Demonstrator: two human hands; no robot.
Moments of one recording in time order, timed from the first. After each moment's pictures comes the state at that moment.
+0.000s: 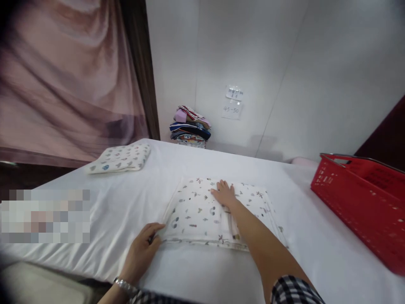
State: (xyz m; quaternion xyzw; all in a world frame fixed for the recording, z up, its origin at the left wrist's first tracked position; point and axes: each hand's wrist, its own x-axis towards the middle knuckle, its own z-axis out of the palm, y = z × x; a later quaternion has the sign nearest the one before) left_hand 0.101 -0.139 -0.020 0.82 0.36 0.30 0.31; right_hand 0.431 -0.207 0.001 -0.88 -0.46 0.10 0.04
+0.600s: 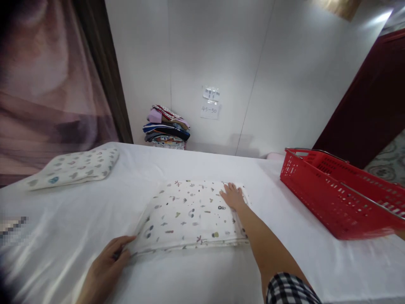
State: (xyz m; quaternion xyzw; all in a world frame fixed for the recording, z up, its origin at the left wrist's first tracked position) left_hand 0.100 -0.126 -0.025 0.83 0.39 0.27 0.29; right_hand 0.500 -0.301 -0.007 -0.93 -0.36 0.06 0.01
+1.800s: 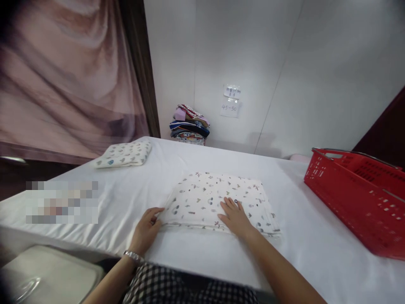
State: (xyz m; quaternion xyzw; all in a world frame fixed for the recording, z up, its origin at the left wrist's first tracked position) left_hand 0.103 -0.142 -0.016 0.82 0.37 0.32 0.31; right_hand 0.366 -0.342 -0.005 -0.83 -0.54 0.10 0.06
